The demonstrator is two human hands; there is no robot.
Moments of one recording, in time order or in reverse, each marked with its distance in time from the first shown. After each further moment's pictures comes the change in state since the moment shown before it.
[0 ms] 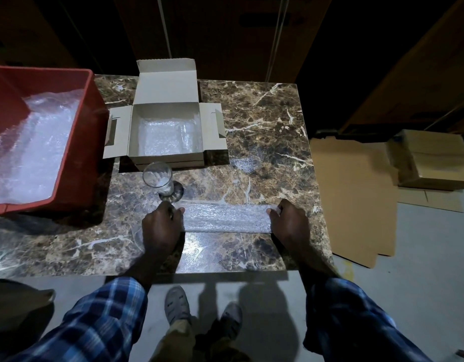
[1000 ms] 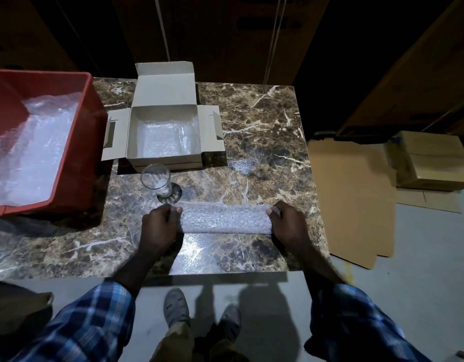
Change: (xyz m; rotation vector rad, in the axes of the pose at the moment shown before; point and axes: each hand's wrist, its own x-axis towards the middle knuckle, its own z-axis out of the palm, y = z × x) left_hand 0.003 -0.001 -0.009 -0.153 -0.129 0.001; right_hand -0.004 -0.001 -0.015 0.192 -0.093 -0.062
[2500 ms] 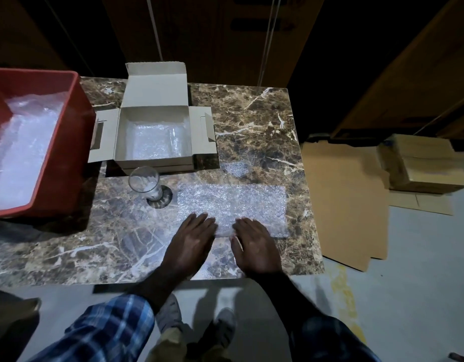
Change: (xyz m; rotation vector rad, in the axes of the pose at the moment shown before) left_hand -0.031 0.007 0.065 0.291 -0.053 0.897; right_hand -0.032 0.012 0.064 -0.187 0.243 -0.735
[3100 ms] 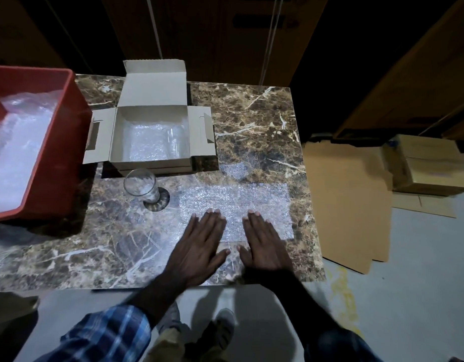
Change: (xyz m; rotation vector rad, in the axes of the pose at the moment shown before) left_hand 0.007 0.018 0.004 0.132 -0.308 -0.086; right_hand -0.008 0.026 -0.009 -0.076 -0.295 0.120
